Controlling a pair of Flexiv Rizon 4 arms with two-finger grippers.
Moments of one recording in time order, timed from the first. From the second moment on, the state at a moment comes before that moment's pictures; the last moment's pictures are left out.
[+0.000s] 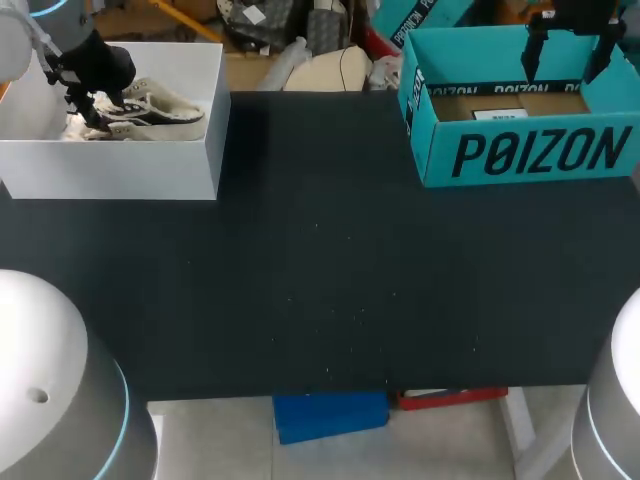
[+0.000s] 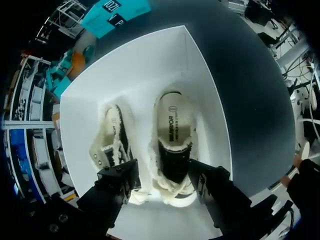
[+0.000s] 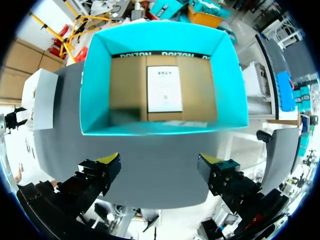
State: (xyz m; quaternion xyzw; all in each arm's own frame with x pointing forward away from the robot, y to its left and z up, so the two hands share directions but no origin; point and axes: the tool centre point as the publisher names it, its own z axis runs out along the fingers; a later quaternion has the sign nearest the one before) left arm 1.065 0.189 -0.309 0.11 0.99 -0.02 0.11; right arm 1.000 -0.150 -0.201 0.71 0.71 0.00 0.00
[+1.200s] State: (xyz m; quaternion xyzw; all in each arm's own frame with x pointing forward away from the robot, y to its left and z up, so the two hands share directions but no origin) left arm 1.113 0.184 -0.403 0.09 1.00 0.01 0.04; right arm 1.000 -0.150 -0.201 0.71 0.71 0.00 0.00
